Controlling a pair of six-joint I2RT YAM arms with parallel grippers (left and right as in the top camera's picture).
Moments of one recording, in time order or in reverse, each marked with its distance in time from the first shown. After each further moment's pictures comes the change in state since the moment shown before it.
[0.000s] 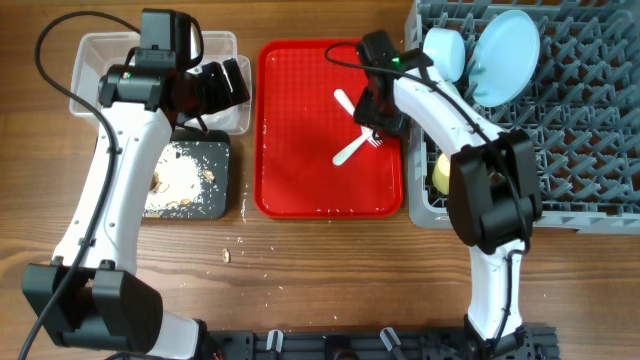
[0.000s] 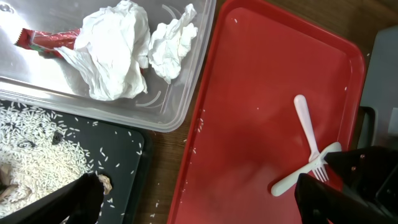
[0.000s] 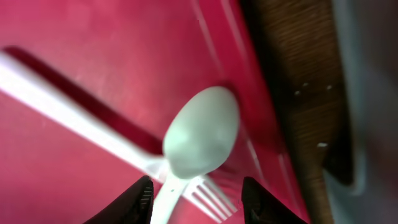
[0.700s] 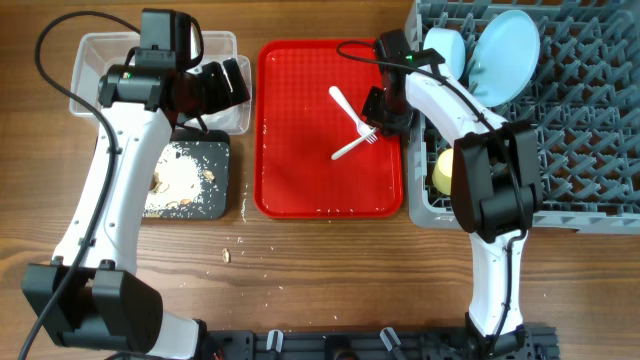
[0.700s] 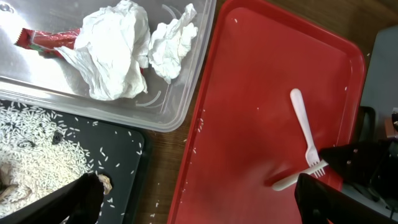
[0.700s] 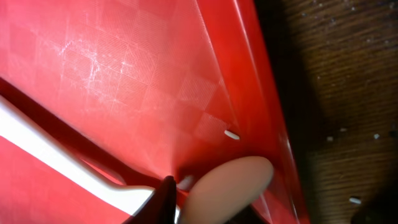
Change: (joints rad) left arm 0.000 0.000 0.000 0.000 0.000 0.000; right arm -0.062 0.063 0.003 0.055 -0.133 -0.089
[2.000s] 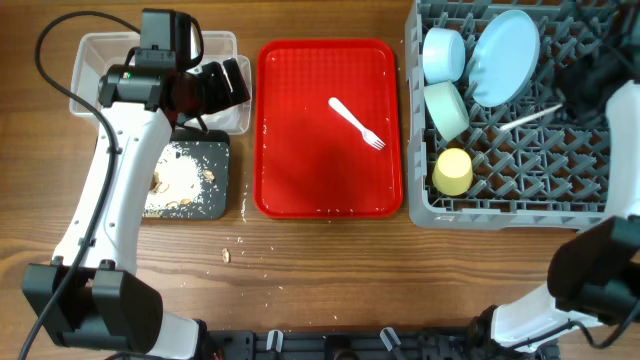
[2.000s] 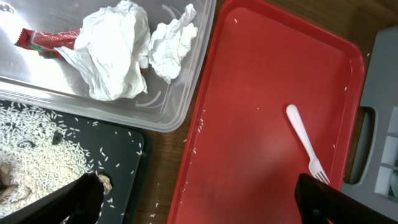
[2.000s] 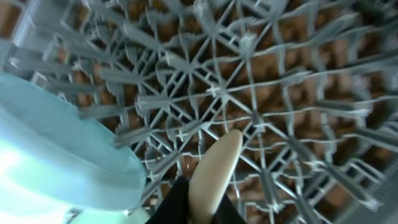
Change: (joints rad) left arm 0.000 0.000 0.000 0.000 0.000 0.000; right arm -0.613 -0.486 -0.108 -0.096 0.162 0.022
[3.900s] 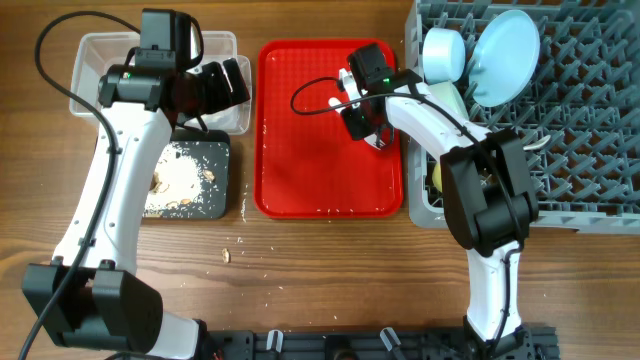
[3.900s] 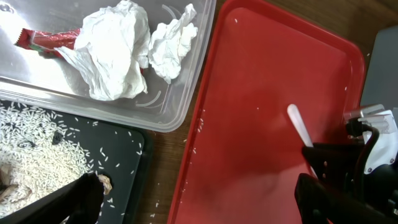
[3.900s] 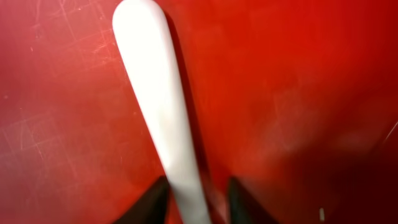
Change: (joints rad) left arm 0.000 0.000 0.000 0.000 0.000 0.000; right arm 0.716 0.422 -0.039 0.333 -0.085 -0.774
